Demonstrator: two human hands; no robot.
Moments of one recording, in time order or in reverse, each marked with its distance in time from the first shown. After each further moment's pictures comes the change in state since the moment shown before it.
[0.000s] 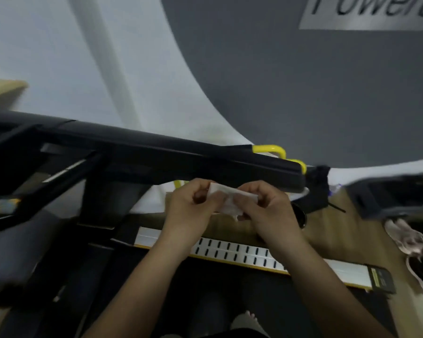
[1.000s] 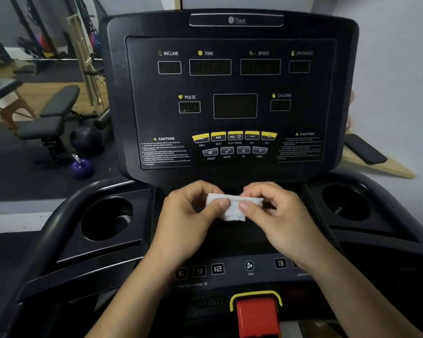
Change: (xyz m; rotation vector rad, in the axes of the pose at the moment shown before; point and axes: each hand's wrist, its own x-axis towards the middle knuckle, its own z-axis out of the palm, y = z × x) left_hand -0.214 0.003 -0.462 0.238 1.341 0.079; right_hand -0.052 -0.141 0.556 -0.137 -1.422 -0.604
